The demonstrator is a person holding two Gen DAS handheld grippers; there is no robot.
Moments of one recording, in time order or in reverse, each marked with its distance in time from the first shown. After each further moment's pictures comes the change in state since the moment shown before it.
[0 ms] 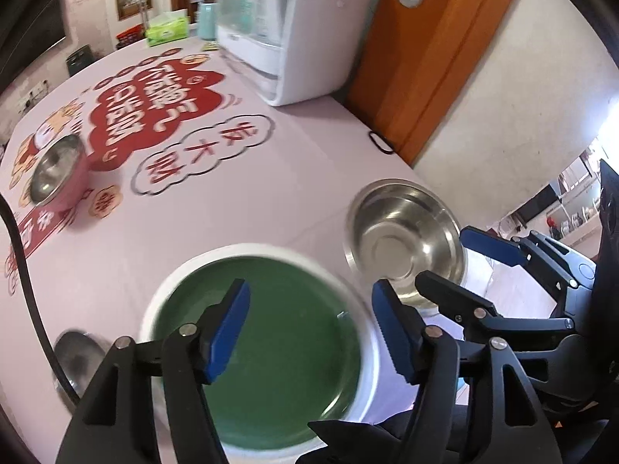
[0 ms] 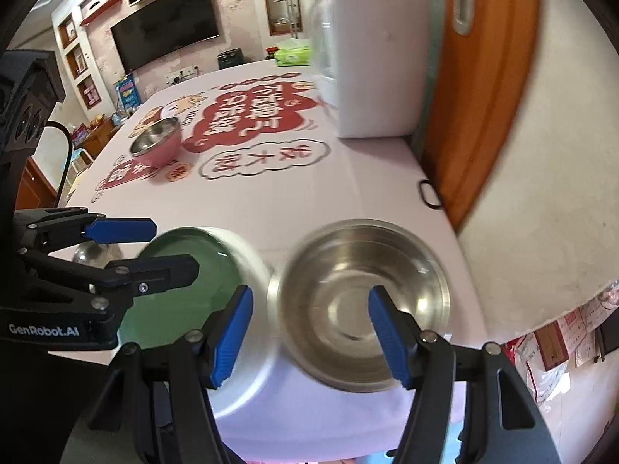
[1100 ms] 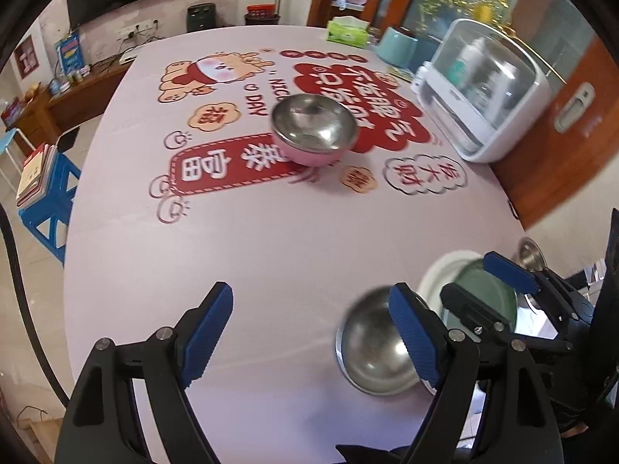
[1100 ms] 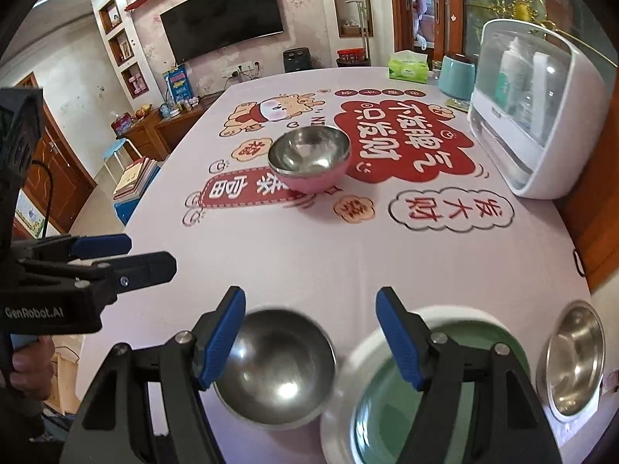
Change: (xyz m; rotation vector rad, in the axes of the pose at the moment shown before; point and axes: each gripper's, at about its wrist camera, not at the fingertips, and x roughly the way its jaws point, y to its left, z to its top) left arm -0.114 0.276 -0.057 -0.313 -0.049 0.151; right arm 0.051 0.250 0.079 -0.069 -0.008 0.136
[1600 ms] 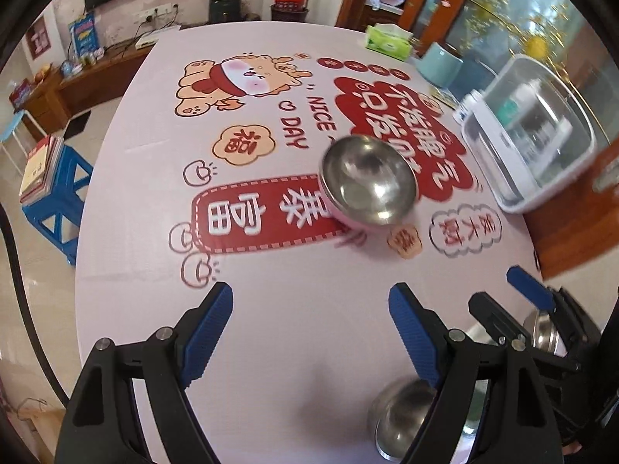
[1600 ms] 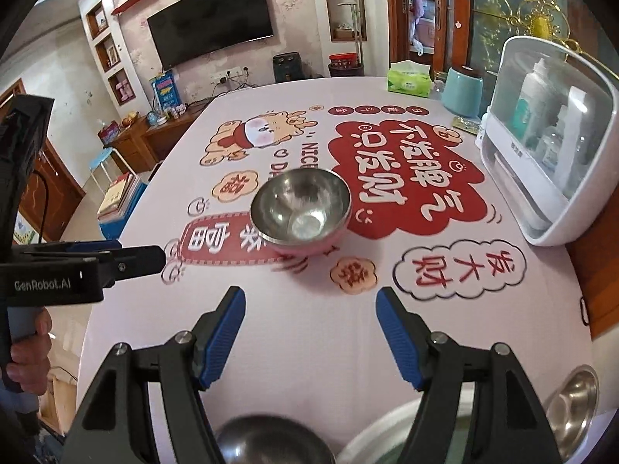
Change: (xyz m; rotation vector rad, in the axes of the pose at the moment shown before) left arm 0.039 0.051 0.096 -0.093 0.034 0.023; right arm 0.050 -0.002 0.079 0.018 -0.009 -0.034
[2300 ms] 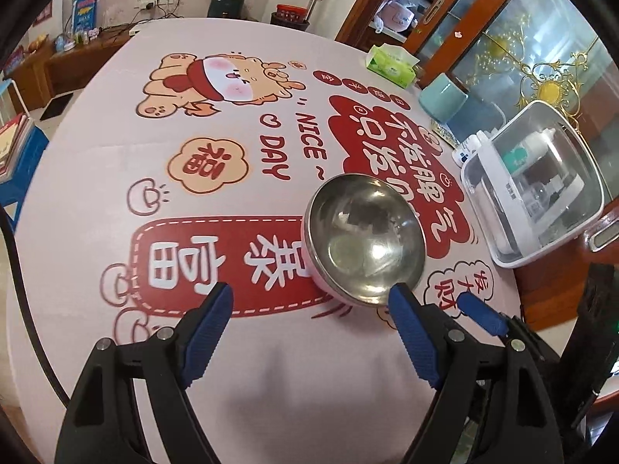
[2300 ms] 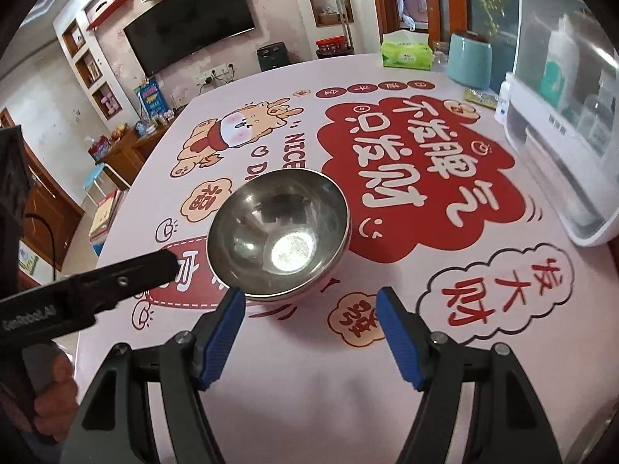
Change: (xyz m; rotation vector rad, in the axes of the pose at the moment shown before) left arm 0.082 0.005 0.038 -0.103 -0.080 -0.134; right arm 0.092 -0.023 0.025 0.096 0.031 0.038
